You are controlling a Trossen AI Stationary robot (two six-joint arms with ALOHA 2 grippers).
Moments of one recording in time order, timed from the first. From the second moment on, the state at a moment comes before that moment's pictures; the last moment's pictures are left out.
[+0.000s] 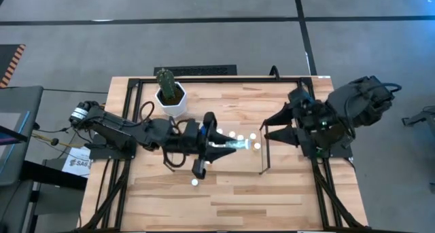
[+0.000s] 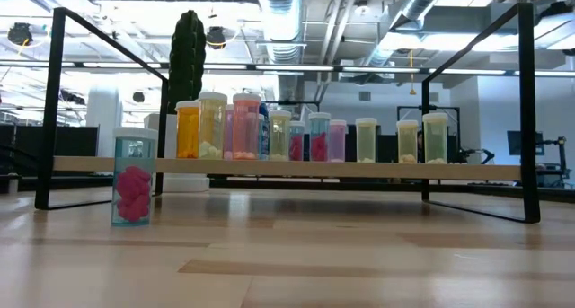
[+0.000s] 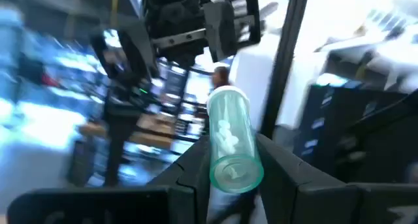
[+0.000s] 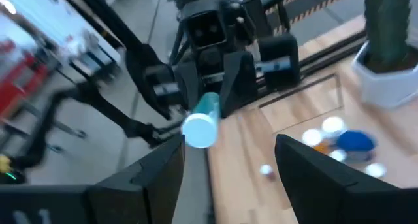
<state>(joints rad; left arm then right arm) -0.30 1.53 1.38 0.47 -0.16 -0.21 0.47 1.53 2.36 -1.20 0.33 0.67</state>
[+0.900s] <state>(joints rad) -0.35 1.53 1.42 0.38 -0.43 0.05 0.35 1.65 2.36 -1.09 0.20 0.81</state>
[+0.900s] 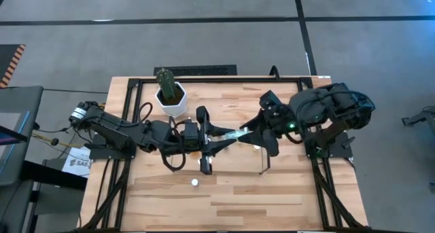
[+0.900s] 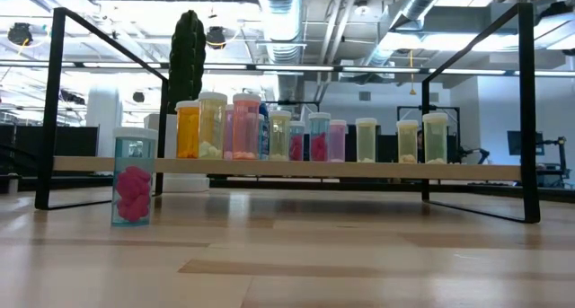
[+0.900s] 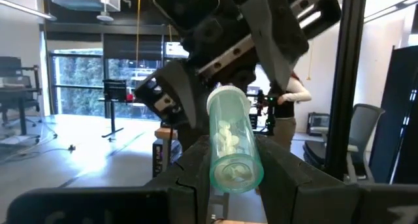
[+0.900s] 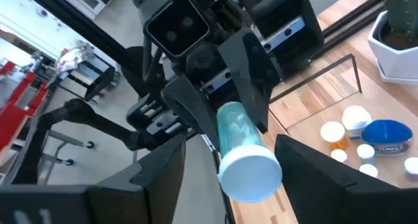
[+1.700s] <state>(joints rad) -0.35 1.53 1.42 0.41 -0.45 0.09 0.35 1.65 2.36 -1.09 0.20 0.79</state>
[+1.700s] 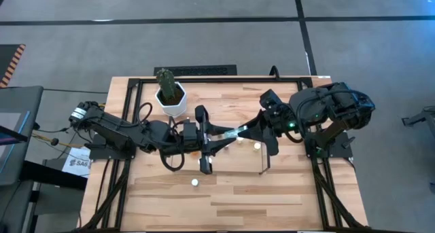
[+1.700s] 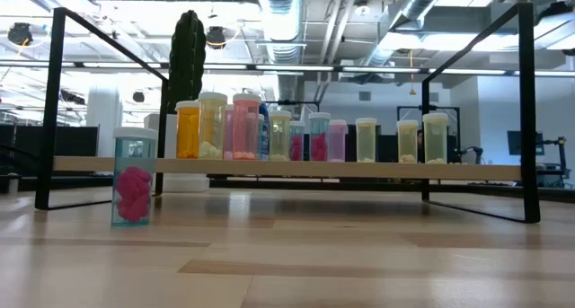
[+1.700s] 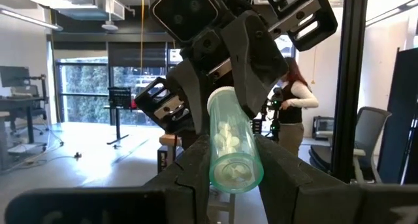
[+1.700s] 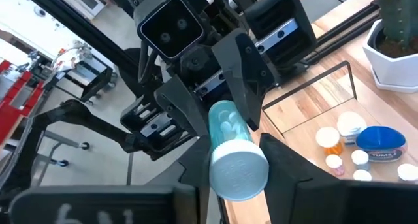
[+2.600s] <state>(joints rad) -0.47 1.45 1.42 -0.19 -0.57 -0.67 0.30 1.63 2.24 -1.55 0.18 0.71</state>
